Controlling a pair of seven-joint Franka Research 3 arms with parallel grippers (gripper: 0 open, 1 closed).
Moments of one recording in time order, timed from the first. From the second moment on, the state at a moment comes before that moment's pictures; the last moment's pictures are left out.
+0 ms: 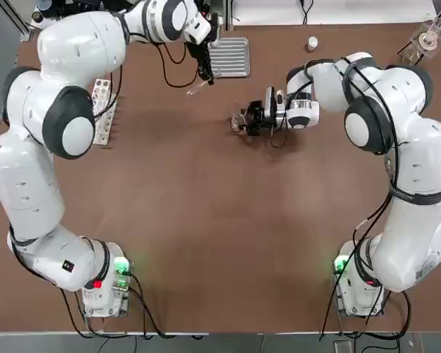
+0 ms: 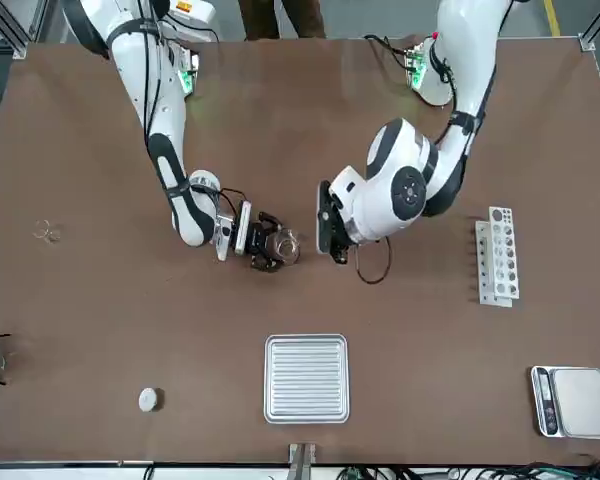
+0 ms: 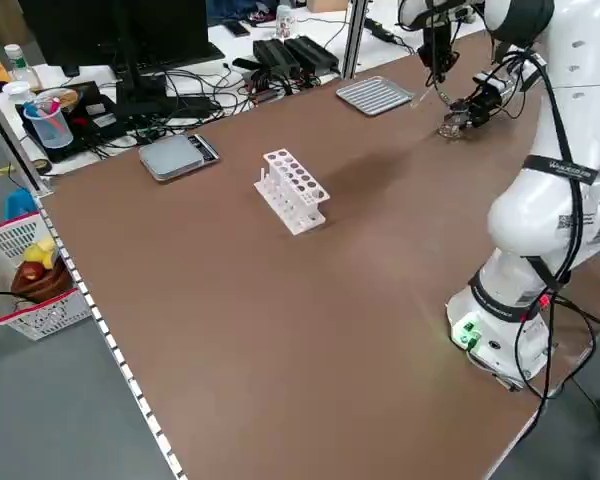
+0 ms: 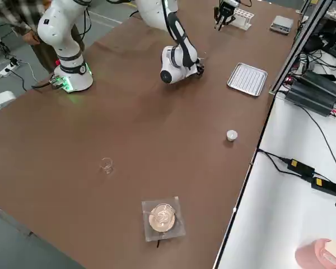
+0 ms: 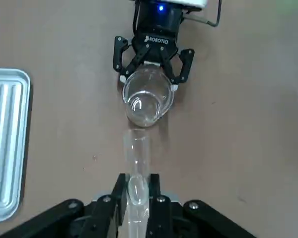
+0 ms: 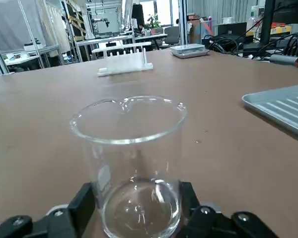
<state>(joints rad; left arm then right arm) -0.44 0.52 -0.18 -1.52 -0.34 2.07 1.13 0.49 0.73 0.01 -1.98 2.05 2.12 -2.65</state>
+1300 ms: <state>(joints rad) -0.80 0.70 0.11 -1.40 -0.35 2.14 1.05 0.49 0.73 0.00 -1.98 2.05 2.12 -2.64</state>
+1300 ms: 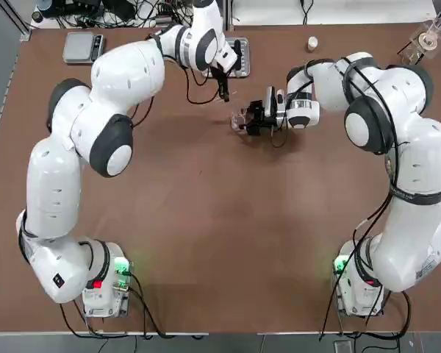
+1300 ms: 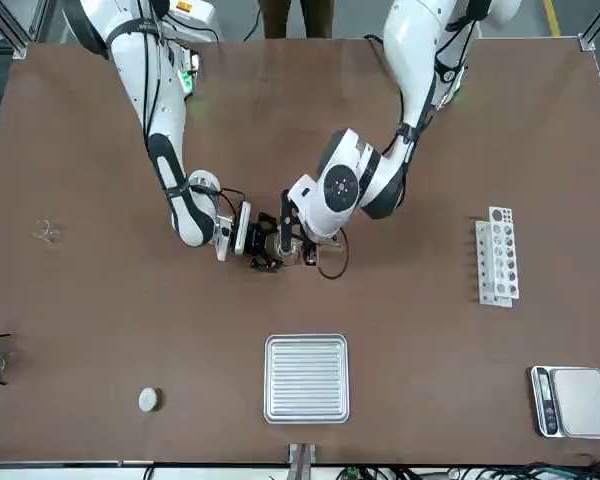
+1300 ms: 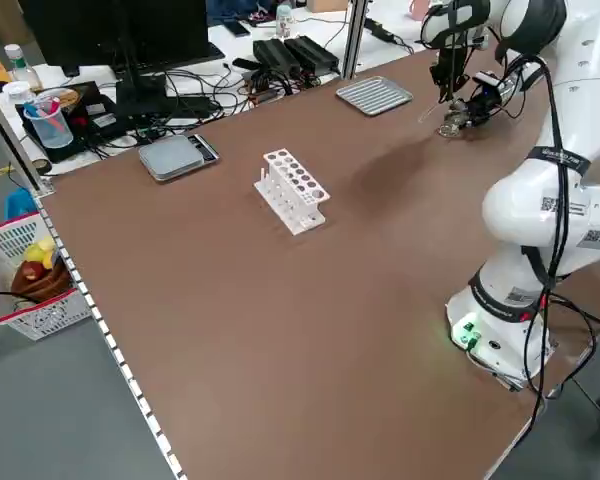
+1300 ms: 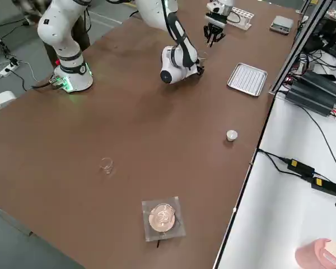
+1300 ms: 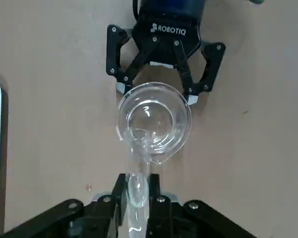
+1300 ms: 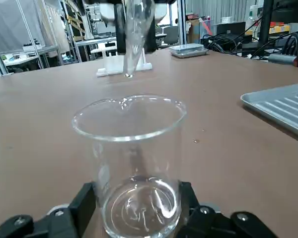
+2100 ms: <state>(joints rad) -1.00 0.74 0.30 -1.39 -0.33 2.14 1.02 0.49 0.73 0.00 -1.98 2.05 2.12 -2.63</state>
